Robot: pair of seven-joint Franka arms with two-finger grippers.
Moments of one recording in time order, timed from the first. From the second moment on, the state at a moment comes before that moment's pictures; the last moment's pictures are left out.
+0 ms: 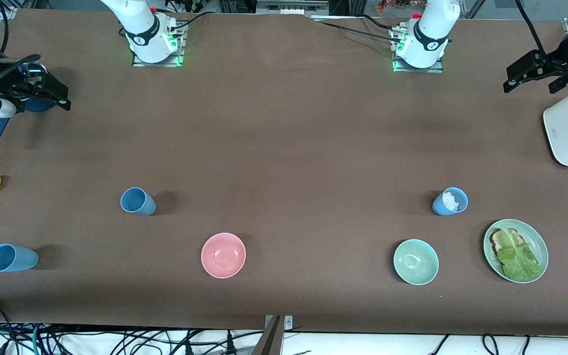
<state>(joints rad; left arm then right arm) 0.03 -0.07 -0.07 -1.54 -0.03 1.38 -0.05 -0.04 0.01 0.12 -1.54 -0.01 1.49 0.02</state>
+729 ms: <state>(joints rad) 0.03 -0.06 -0.07 -1.54 -0.03 1.38 -0.05 -0.04 0.01 0.12 -1.54 -0.01 1.51 0.02</state>
